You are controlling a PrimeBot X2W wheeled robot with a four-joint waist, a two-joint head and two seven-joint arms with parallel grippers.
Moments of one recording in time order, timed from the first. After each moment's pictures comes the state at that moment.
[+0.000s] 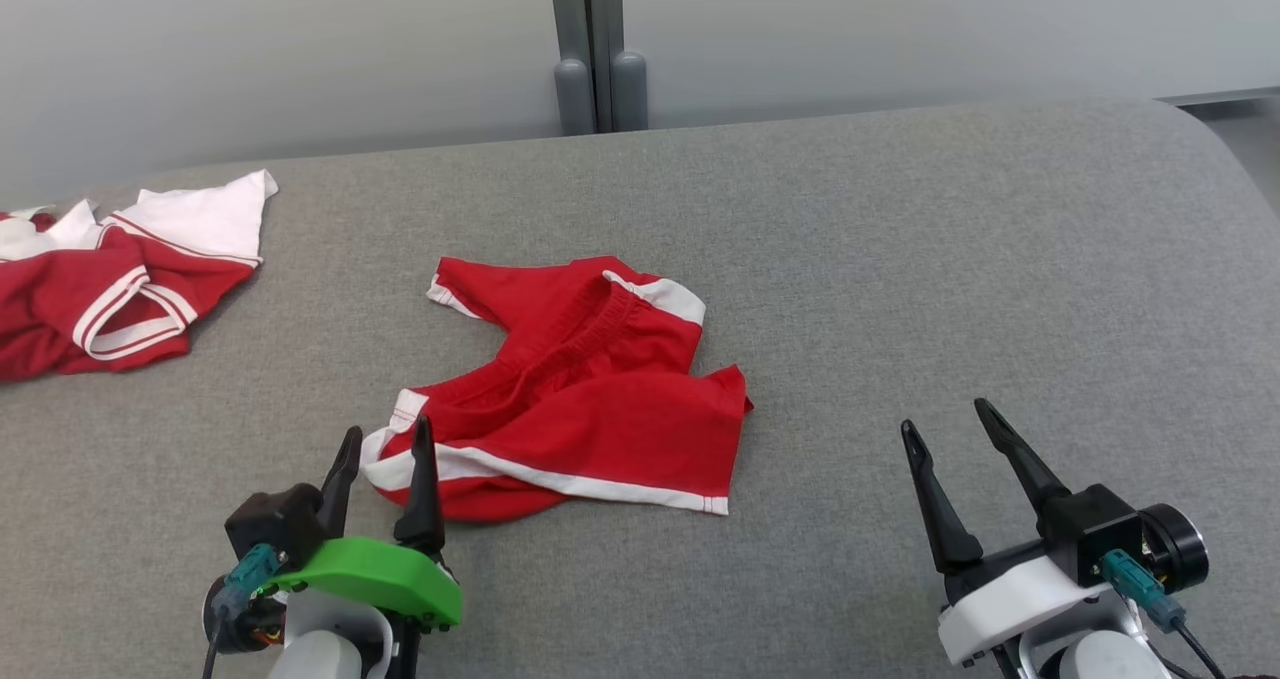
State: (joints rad) left arm -0.20 0.05 -0.16 0.49 -0.44 -0.10 -0.26; right arm -0.04 -0.05 0.07 0.15 0.03 0.13 -0.26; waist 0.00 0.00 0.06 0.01
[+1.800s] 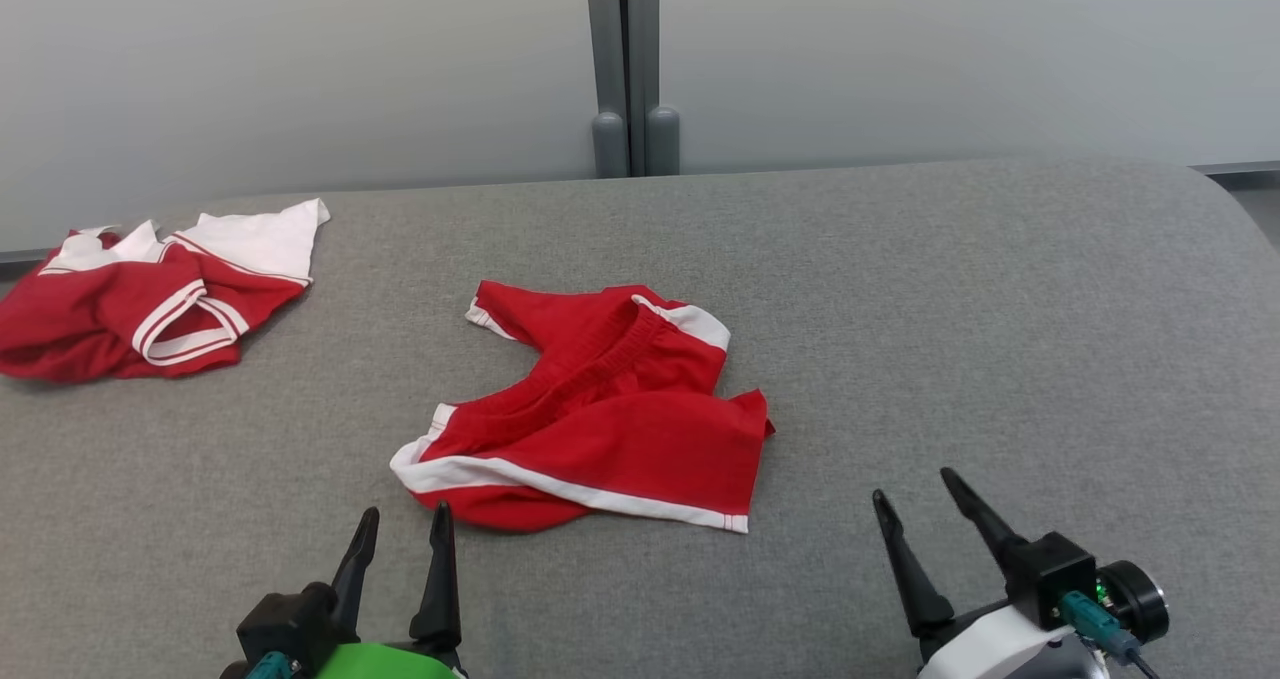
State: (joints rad) left arm 0.04 0.05 -0.16 0.28 -0.37 -0.11 -0.26; right arm 0.00 -0.05 0.12 0.23 0.06 0.13 -0.26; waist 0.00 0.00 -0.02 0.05
